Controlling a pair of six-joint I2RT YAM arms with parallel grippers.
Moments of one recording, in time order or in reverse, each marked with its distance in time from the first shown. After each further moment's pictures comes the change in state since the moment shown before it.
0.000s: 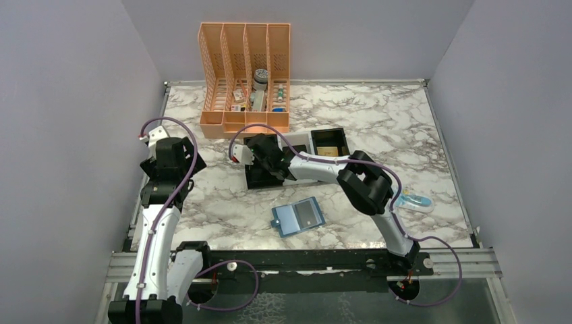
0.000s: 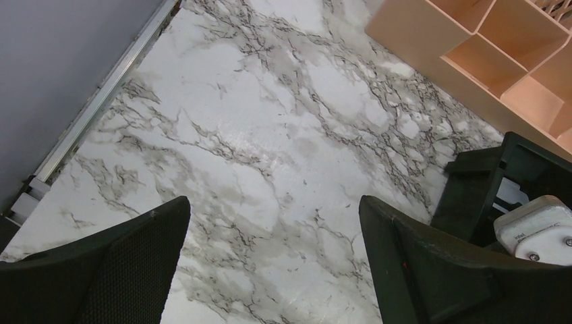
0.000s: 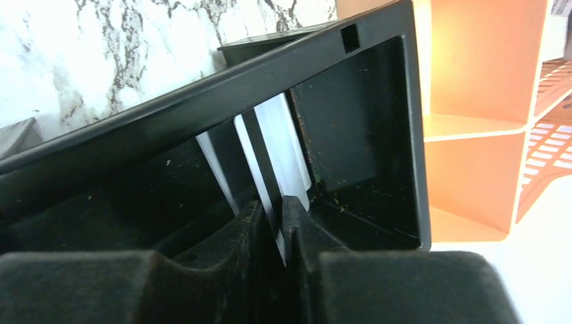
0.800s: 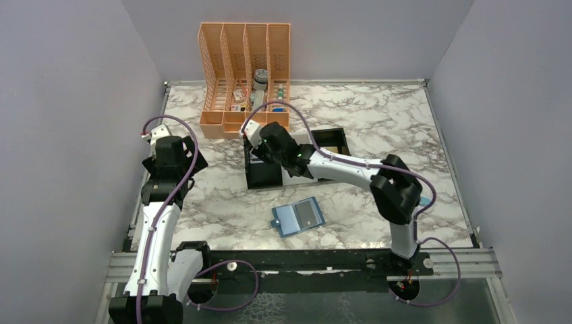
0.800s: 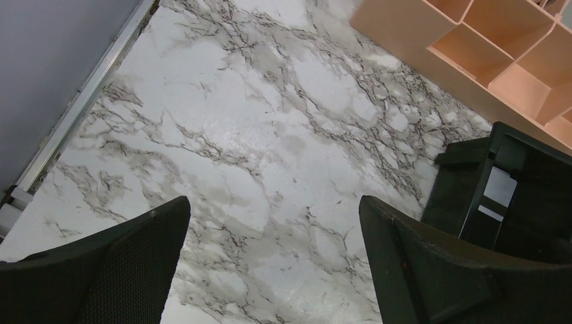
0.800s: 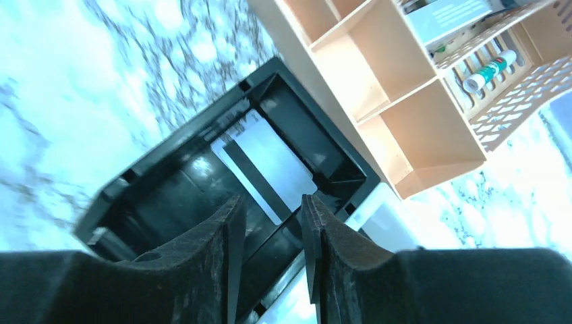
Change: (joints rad) left arm 0.013 0.024 0.000 0.022 0.059 0.018; right arm -0.010 -0.220 -0.112 0.050 -0.073 0.370
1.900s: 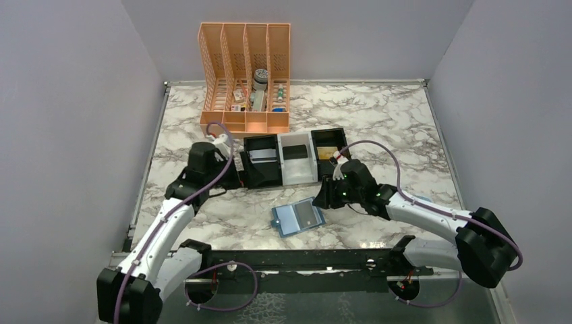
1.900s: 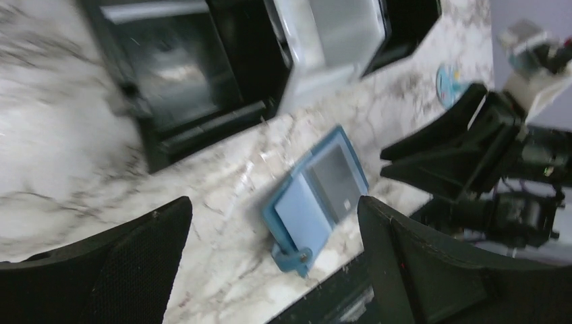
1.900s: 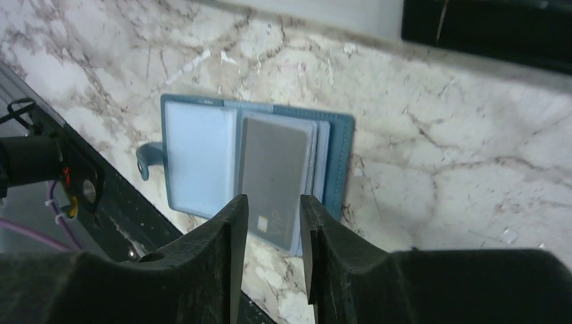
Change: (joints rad) left arm -0.235 0.056 -0.151 0.245 0.773 -0.056; right arm -0.238 -0.814 -0.945 -0.018 -0.426 0.908
